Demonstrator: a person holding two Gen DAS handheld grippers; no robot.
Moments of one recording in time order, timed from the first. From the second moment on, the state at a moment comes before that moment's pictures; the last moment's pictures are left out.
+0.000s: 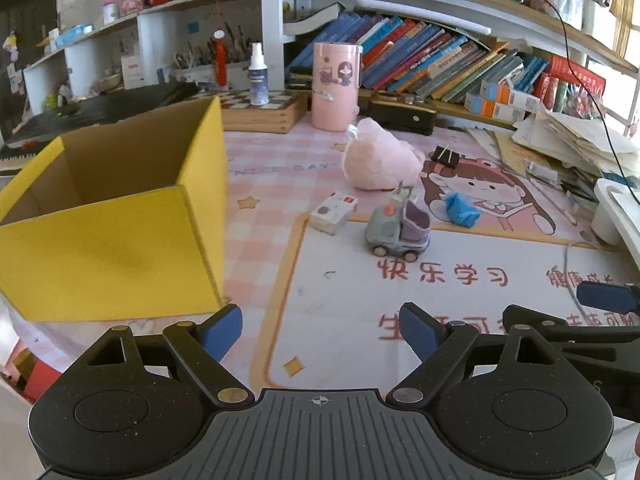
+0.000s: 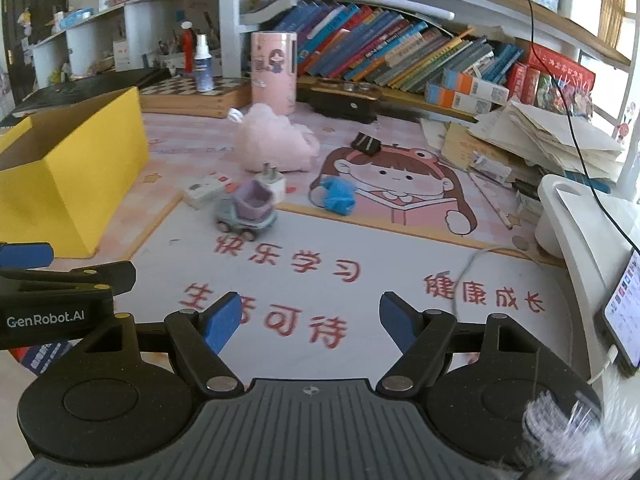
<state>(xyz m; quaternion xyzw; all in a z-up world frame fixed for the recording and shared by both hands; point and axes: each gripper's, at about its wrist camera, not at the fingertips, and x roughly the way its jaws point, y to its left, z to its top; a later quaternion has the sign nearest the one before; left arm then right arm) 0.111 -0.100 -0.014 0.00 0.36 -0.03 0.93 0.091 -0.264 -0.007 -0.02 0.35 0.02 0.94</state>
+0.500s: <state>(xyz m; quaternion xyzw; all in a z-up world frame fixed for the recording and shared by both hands) 0.151 -0.144 -0.014 0.01 0.36 -0.01 0.93 0.144 -0.312 -0.010 -0.01 0.36 0.05 0.93</state>
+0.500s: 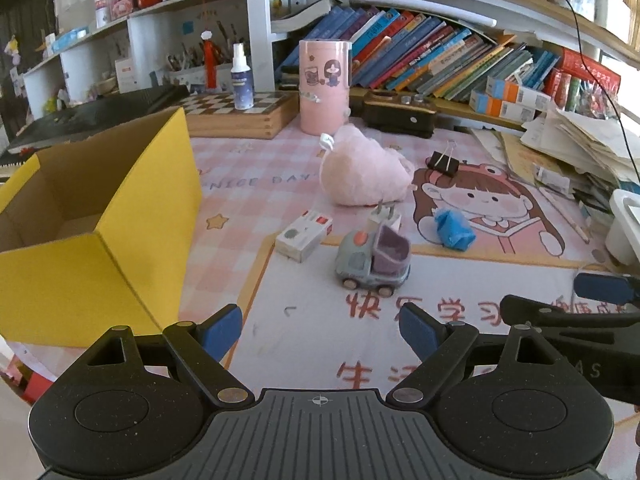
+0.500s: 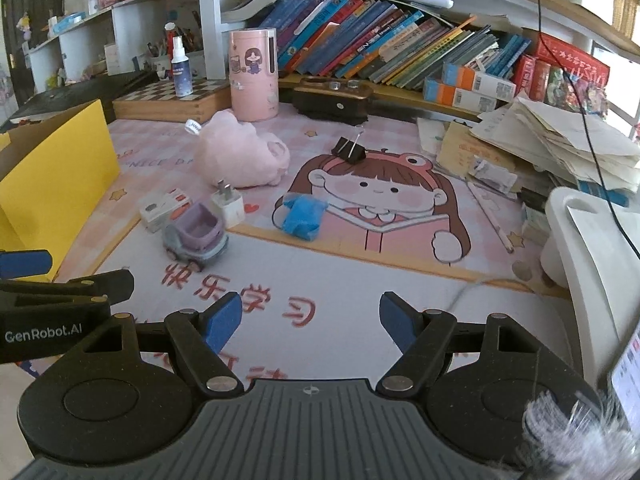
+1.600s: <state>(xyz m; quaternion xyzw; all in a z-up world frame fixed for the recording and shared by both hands) 0.232 -0.185 -0.040 0.05 0.40 -0.01 0.91 0.226 -0.348 -0.017 0.02 0.36 0.10 0.93</state>
